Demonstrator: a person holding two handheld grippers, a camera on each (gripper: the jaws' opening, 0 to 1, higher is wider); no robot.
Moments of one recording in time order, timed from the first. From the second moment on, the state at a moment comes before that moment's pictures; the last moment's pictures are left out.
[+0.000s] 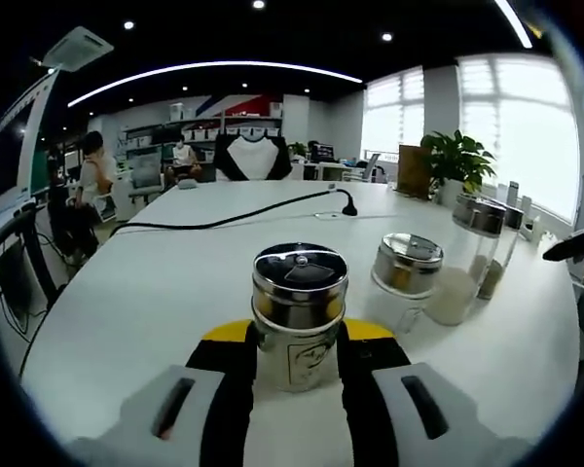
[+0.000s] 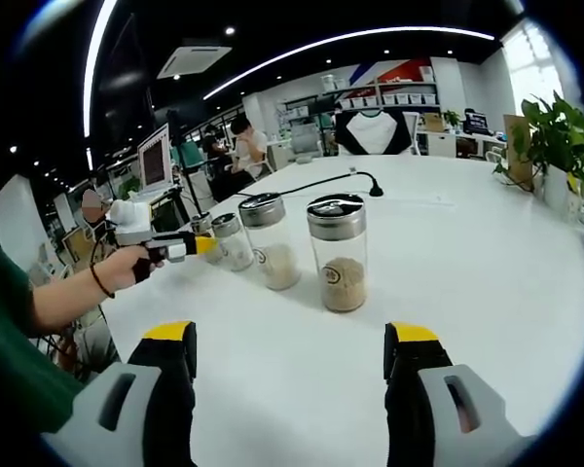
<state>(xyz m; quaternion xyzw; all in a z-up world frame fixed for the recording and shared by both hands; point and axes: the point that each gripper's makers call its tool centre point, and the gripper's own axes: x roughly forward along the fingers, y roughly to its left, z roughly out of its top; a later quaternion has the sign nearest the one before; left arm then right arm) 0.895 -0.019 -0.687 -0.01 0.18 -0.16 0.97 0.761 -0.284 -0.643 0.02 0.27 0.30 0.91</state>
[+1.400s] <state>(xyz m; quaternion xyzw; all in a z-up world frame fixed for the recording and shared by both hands) 0.833 -0.020 -0.637 0.01 0.11 -0.15 0.98 0.768 -0.279 -0.633 0.02 0.23 0.31 0.92</state>
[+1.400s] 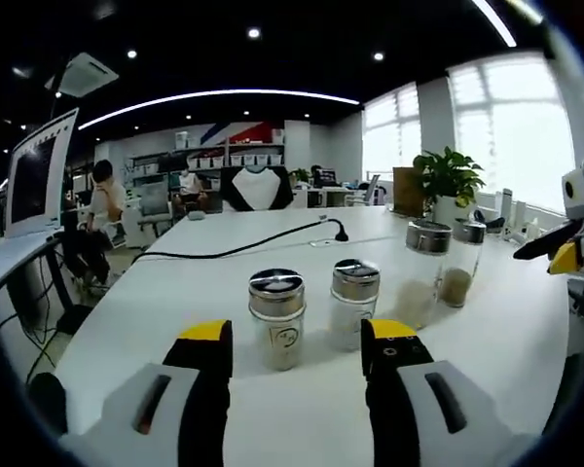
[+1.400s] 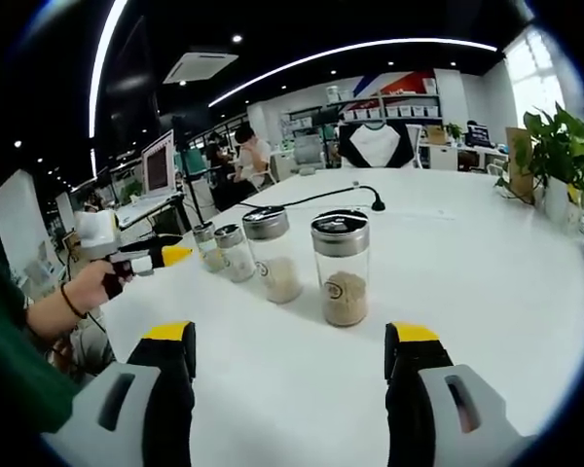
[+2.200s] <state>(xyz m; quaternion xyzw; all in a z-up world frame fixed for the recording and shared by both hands) 0.790 -0.041 -0.621 0.00 0.03 -0.14 0.99 0.792 -0.295 -0.642 0.03 0.08 0.25 0.96</state>
